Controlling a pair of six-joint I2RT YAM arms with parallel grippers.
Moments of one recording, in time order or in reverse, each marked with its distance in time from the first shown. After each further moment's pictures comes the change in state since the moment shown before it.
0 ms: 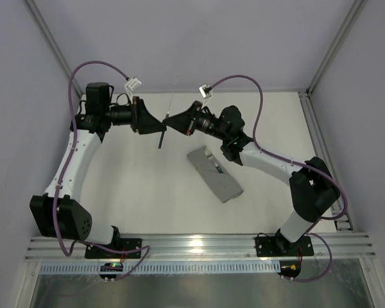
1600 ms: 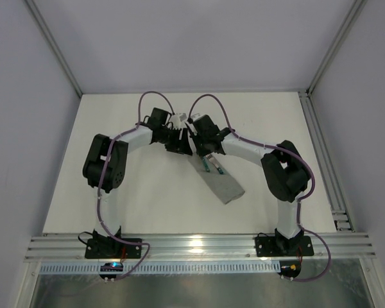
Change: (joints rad) left arm -0.258 0.616 -0.048 0.232 -0.522 -0.027; right arm 0.000 0.293 0.233 -1.117 0.605 -0.653
